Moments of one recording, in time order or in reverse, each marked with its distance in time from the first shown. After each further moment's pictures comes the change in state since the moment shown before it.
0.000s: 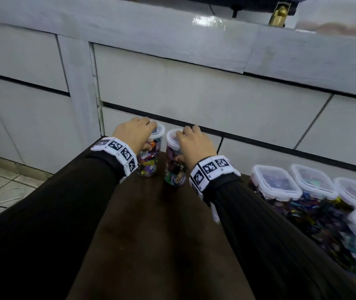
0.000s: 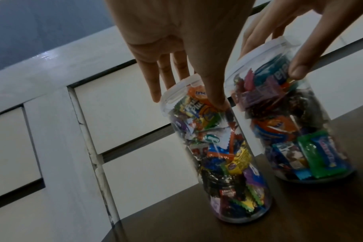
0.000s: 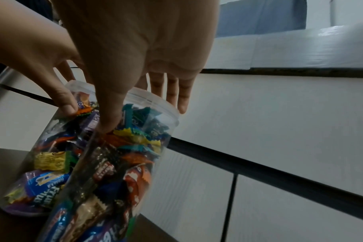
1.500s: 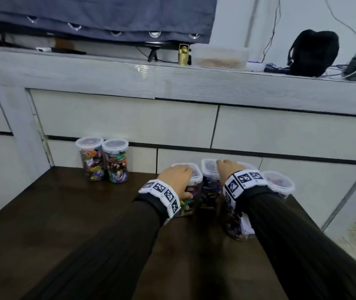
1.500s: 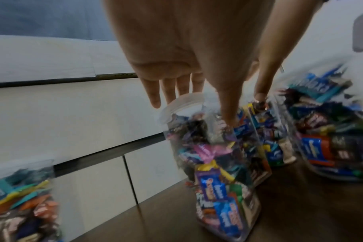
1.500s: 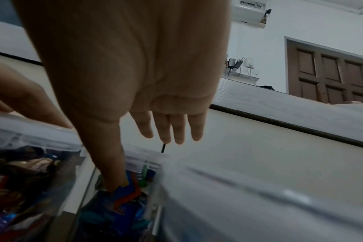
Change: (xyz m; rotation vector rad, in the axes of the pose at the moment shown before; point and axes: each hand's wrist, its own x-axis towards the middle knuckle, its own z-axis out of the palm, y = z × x) left_hand -0.039 0.270 -0.060 -0.198 -0.147 0.443; right_hand -0.202 0.187 -0.054 0.071 -0.347 0.534
